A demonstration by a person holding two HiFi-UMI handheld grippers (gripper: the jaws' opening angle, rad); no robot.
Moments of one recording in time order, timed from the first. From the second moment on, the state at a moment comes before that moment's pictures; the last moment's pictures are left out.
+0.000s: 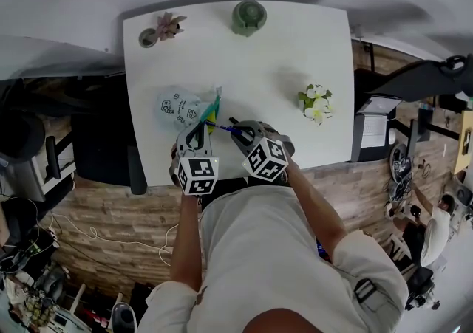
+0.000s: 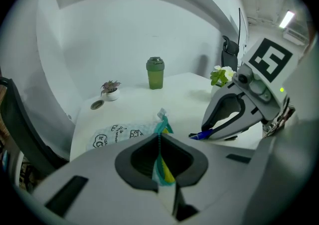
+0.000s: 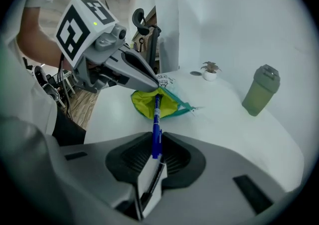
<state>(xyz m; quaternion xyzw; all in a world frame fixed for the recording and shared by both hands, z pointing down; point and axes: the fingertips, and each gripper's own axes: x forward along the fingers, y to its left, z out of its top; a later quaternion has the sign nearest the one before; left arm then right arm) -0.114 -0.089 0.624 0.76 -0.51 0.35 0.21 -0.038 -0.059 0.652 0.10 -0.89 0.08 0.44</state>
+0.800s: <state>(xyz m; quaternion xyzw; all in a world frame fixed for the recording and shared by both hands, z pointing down) -0.112 -0.094 0.616 0.77 -0.51 0.31 0.21 -0.120 -0.092 0.654 0.13 -0.92 0.10 0.36</state>
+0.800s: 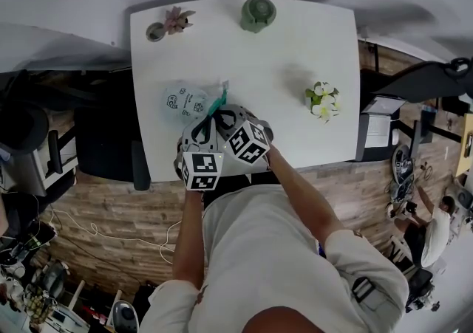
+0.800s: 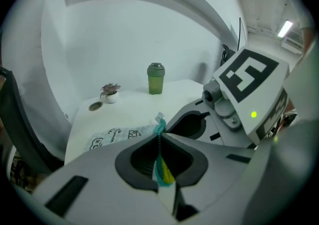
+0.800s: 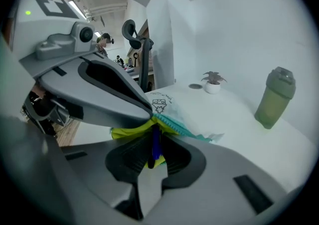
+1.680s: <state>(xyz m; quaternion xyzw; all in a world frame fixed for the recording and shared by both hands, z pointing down) -0.102 -0.089 0.627 0.79 -0.48 0.33 0.20 -0.010 -0.066 0.644 0.22 -0.89 0.11 0.39</state>
